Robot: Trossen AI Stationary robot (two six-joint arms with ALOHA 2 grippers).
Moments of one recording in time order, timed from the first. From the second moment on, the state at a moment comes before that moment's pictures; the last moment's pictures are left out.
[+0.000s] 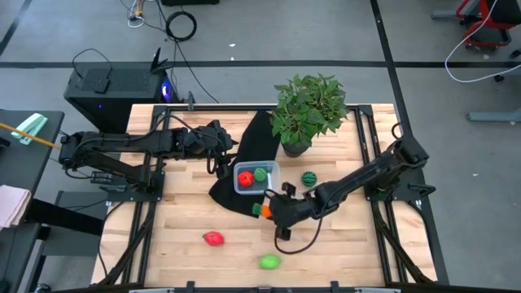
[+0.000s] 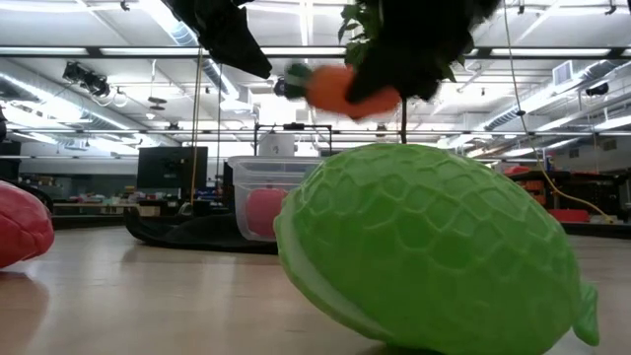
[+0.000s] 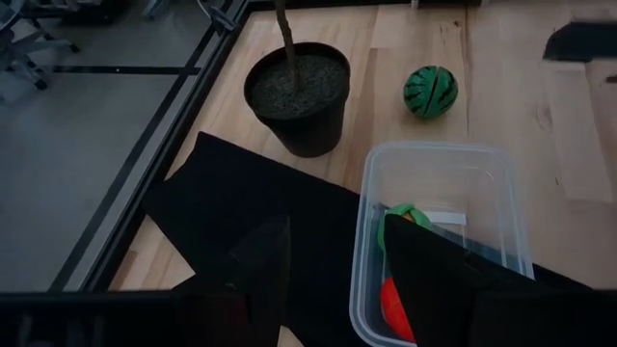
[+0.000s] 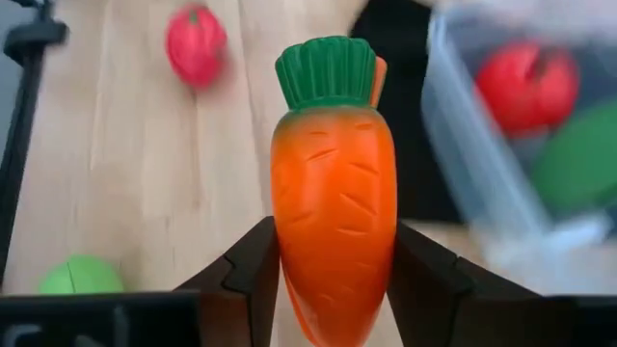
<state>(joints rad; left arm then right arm) 0.07 1.22 1.02 -0.40 -0.26 0.04 0.40 1.74 1.19 -0.33 0.34 0.49</state>
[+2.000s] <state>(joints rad) 0.07 1.22 1.02 -0.42 -0.26 0.04 0.08 1.76 1.23 -0.42 0.16 0.13</state>
